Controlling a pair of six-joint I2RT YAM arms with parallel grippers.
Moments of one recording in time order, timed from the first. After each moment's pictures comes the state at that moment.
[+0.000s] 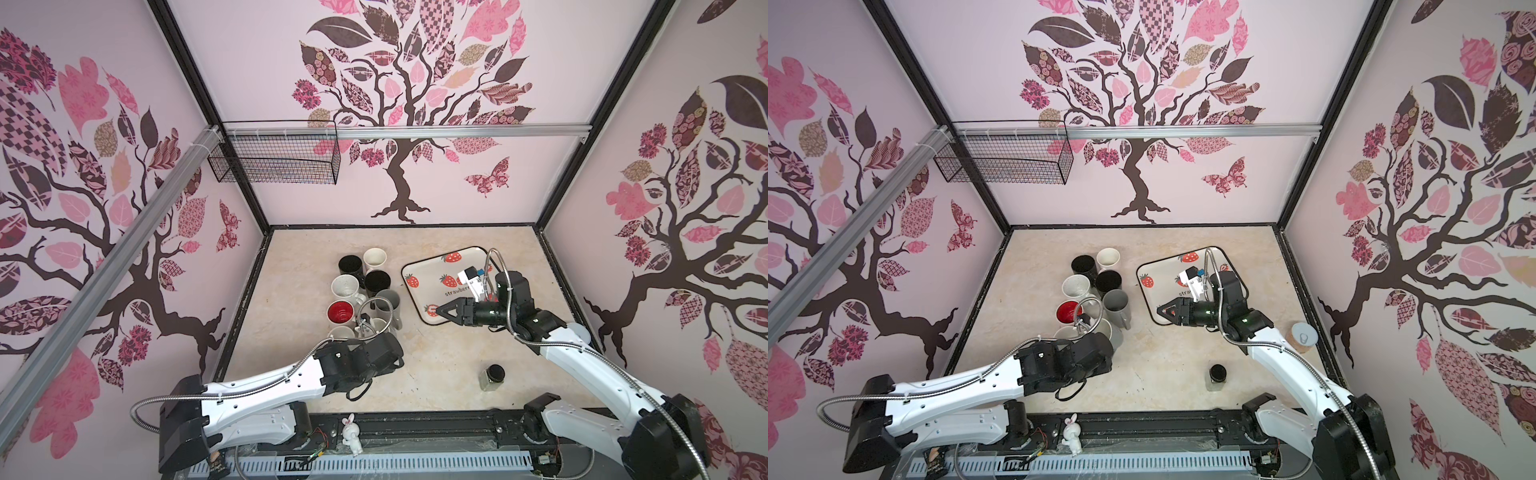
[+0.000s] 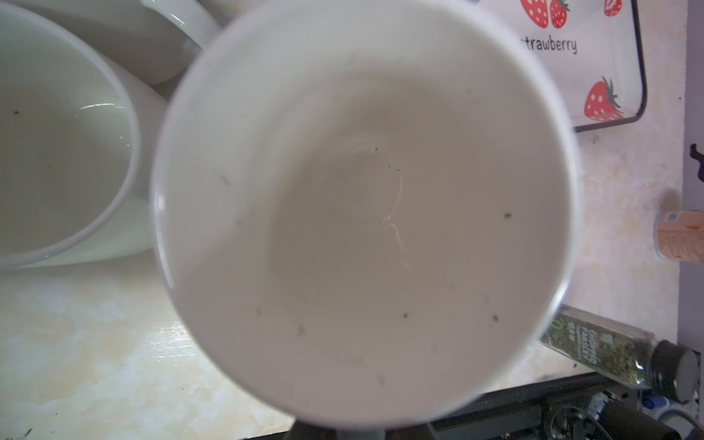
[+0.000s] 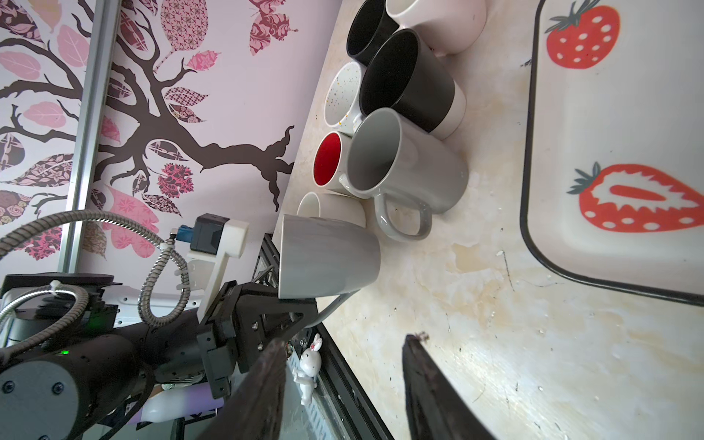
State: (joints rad) left arm -1.15 1.13 0.81 -0.75 -0.36 -1.25; right arm 0.40 1.07 0.71 -0.20 -0.75 0.63
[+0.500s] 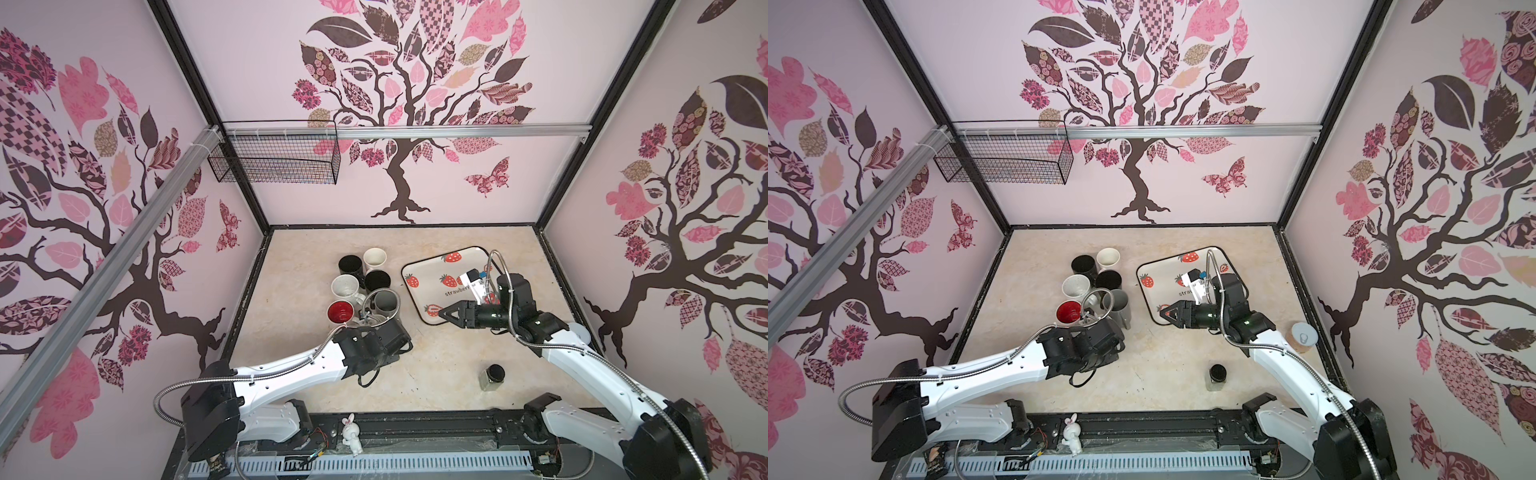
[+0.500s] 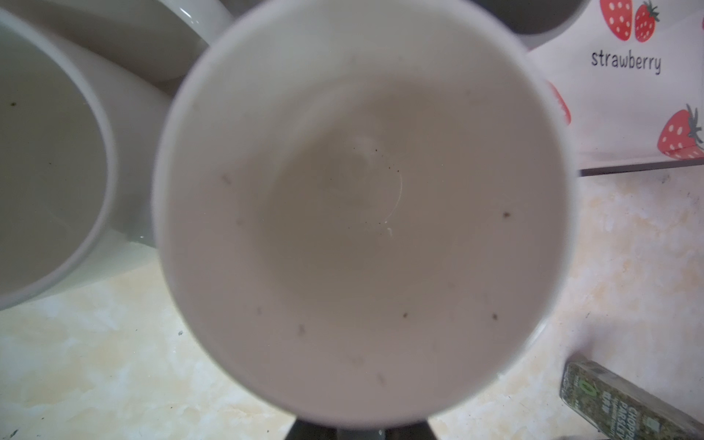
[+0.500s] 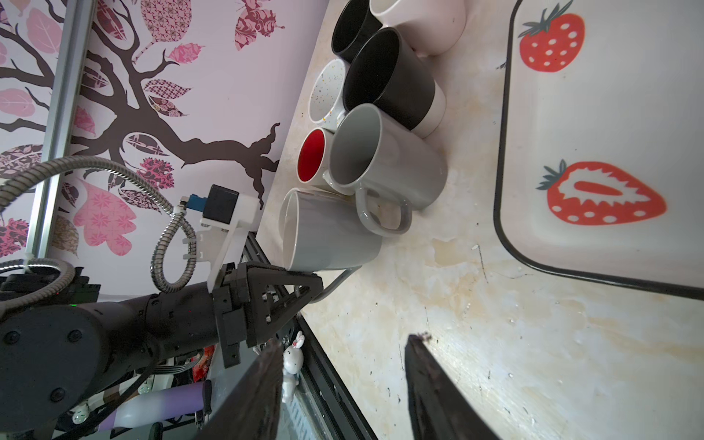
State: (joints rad) left arm -1.05 1.29 0.86 -0.74 -0.28 -1.26; right arm 0.38 1.06 0.70 -0.23 -0.73 0.57
